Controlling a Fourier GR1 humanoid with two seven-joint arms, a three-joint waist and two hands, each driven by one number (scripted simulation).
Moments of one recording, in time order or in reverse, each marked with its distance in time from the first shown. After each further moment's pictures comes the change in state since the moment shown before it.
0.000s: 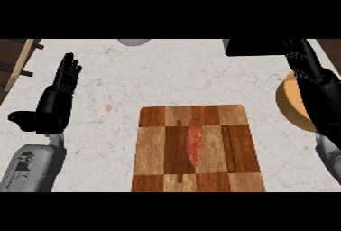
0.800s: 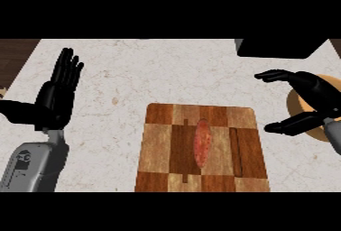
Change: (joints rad) left arm -0.022 -0.039 0.030 -0.058 0.085 0.004 0.122; right arm -0.098 -0.072 0.017 0.534 -0.024 0.552 -0.547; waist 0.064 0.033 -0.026
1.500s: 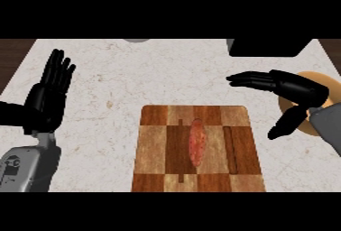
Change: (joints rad) left arm 0.028 0.015 0.029 -0.050 0.006 0.003 0.063; right arm -0.153 -0.037 0.184 0.017 0.372 0.035 0.010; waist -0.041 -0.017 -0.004
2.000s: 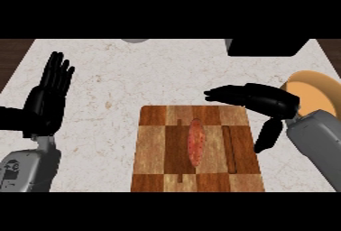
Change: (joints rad) left arm 0.024 -0.015 0.005 -0.028 -0.015 -0.004 0.000; right arm 0.042 0.097 0.032 -0.152 0.130 0.091 0.244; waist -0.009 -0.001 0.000
